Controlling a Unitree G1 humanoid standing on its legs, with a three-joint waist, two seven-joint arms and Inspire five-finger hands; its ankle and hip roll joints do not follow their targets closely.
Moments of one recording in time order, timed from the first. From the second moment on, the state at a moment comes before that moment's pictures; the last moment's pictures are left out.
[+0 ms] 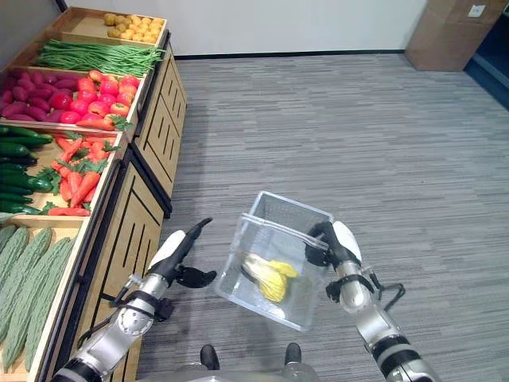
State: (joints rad) left arm 0.14 0.50 -0.33 0.20 0.15 -0.16 0.19; right arm -0.03 -0.51 0.29 0.45 -0.19 -0.07 -0.28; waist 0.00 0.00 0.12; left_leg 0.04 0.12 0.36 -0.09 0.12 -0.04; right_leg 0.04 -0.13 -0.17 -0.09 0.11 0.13
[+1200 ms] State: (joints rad) left arm 0.13 0.26 -0.18 1.18 0.31 -0.05 0.22; right arm 0.09 -0.49 0.16 0.70 -0.14 -0.07 -0.31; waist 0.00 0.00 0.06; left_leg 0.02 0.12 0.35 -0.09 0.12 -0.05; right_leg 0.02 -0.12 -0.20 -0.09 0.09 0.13
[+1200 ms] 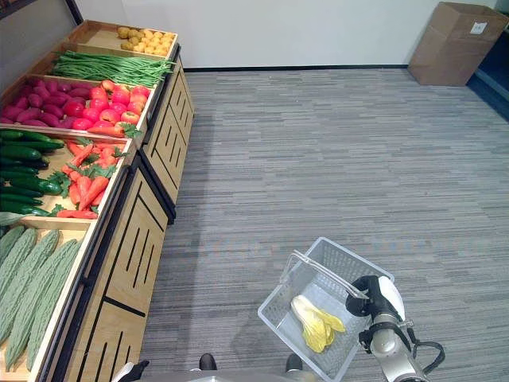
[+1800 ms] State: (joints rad) left arm 0.10 0.21 -0.12 1.20 0.21 0.01 0.23; right arm 0.09 -0.48 0.15 0.70 -0.13 -0.05 -0.27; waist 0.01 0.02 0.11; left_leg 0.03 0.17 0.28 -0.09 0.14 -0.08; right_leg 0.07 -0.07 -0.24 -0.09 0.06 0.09
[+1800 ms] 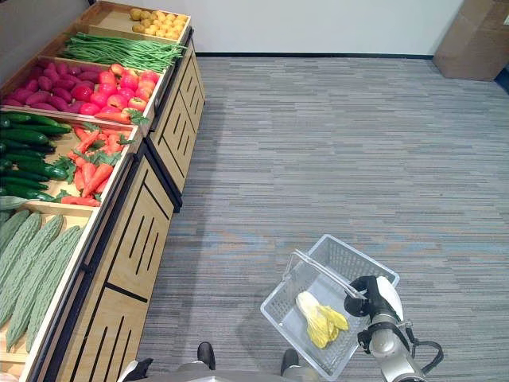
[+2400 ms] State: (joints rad) left arm 0.09 0.25 -0.11 1.17 0.19 0.01 0.22; right arm 0.09 -0.47 0.15 0.71 -0.15 -0.02 -0.22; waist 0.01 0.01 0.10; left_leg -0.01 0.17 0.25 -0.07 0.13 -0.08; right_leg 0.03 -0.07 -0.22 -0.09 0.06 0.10
